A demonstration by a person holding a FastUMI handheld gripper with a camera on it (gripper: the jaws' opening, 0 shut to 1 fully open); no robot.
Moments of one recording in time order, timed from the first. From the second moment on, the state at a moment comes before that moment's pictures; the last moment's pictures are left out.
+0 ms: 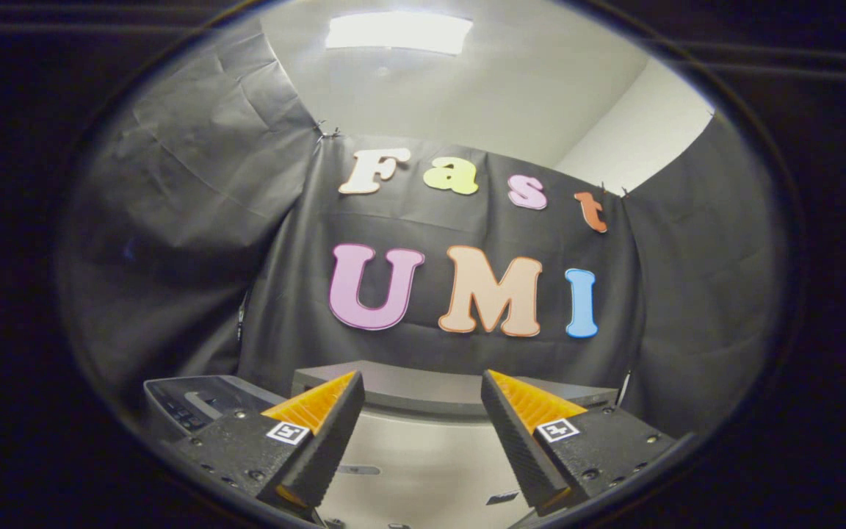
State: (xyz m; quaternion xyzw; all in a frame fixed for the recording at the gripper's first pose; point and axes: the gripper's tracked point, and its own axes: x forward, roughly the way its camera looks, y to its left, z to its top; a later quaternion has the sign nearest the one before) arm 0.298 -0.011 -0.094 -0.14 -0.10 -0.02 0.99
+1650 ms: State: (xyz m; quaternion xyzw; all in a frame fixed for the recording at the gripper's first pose) arm -0.049 -0.106 -0.302 -0.08 0.13 0.03 0.99
